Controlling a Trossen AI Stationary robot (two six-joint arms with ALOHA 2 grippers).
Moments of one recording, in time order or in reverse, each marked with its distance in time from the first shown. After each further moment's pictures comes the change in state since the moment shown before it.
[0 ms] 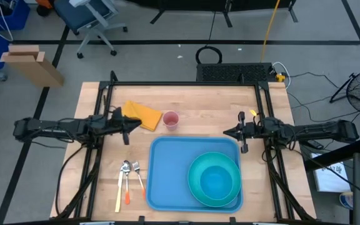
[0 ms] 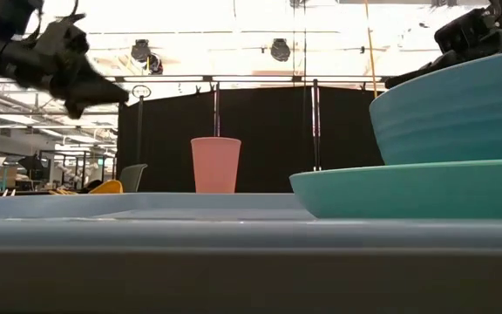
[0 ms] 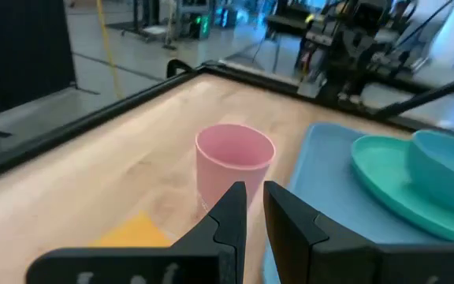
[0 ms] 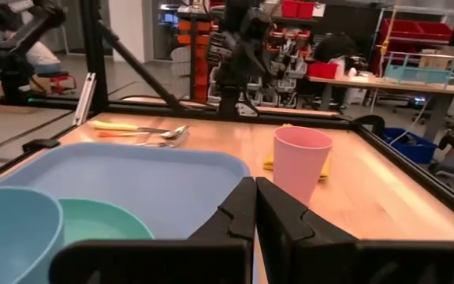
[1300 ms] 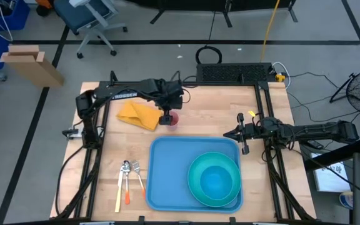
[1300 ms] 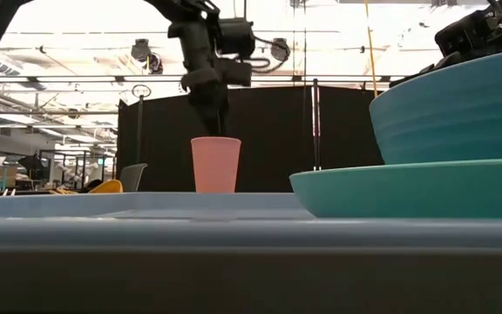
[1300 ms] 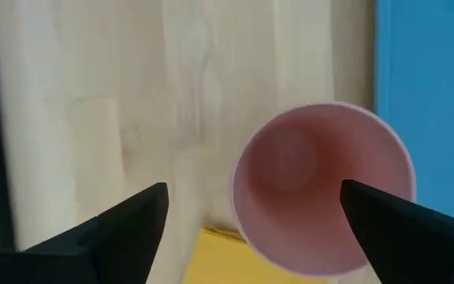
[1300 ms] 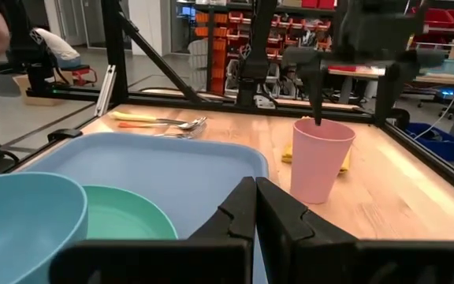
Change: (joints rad) left arm 0.315 1.413 1.390 -1.019 0.345 0.630; right arm -0.015 -0.001 0.000 -0.032 -0.079 0.000
